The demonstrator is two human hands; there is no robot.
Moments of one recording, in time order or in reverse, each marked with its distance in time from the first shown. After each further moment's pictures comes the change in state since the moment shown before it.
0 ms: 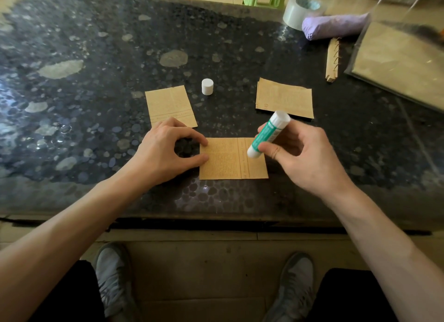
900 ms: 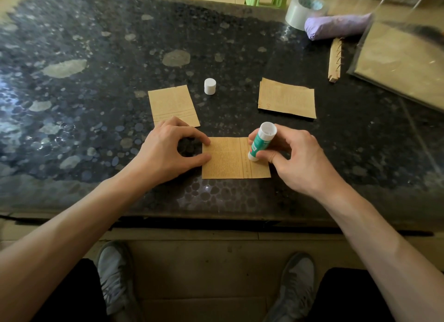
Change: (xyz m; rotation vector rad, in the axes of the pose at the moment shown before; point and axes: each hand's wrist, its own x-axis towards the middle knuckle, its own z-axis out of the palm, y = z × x) left_hand 0.000 0.000 -0.001 -0.001 -0.007 -0.005; right_hand 0.006 0.005 0.013 -0.164 -0.093 0.004
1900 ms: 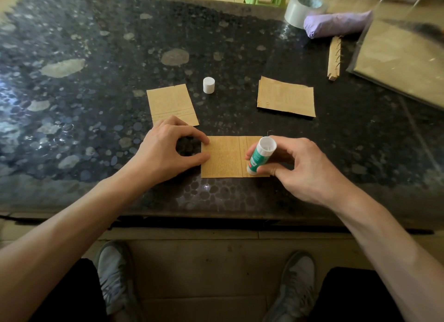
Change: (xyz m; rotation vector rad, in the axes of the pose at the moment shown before) left_hand 0.000 -0.001 0.001 0.001 0.004 0.004; right_hand -0.015 -0.004 -0.011 0.029 -0.161 -0.044
